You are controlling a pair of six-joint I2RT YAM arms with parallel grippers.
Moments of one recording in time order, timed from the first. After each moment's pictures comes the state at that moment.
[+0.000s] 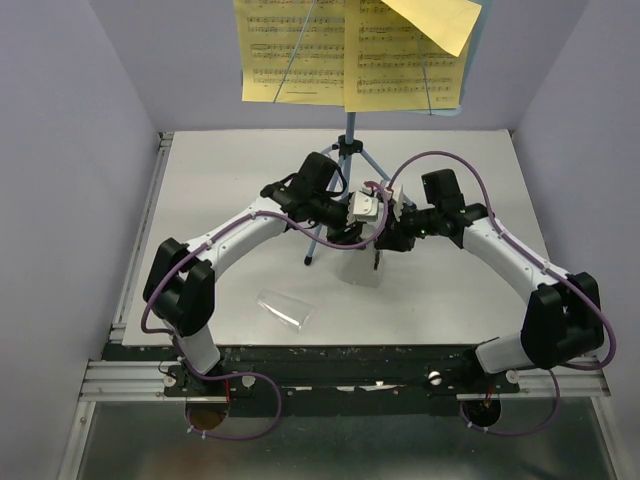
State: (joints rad) left arm -0.66 1.72 1.43 -0.49 0.83 0.75; right arm 0.35 1.44 1.03 -0.46 -0.79 -0.55
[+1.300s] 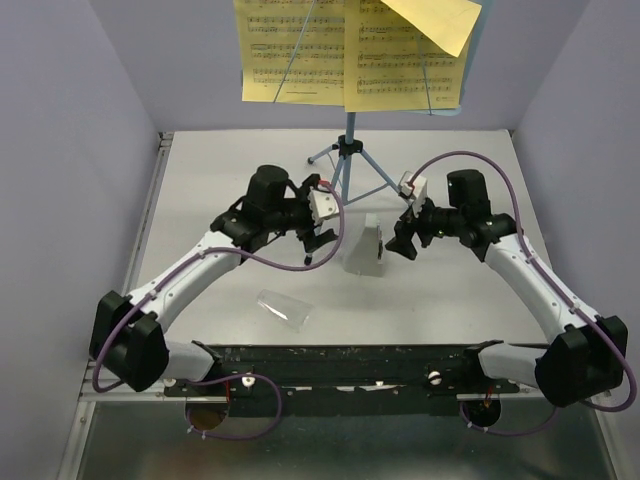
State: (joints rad) left arm -0.60 1.39 1.09 -0.16 0.58 0.58; right arm 0.29 1.25 1.00 -0.47 -0.64 -0.50
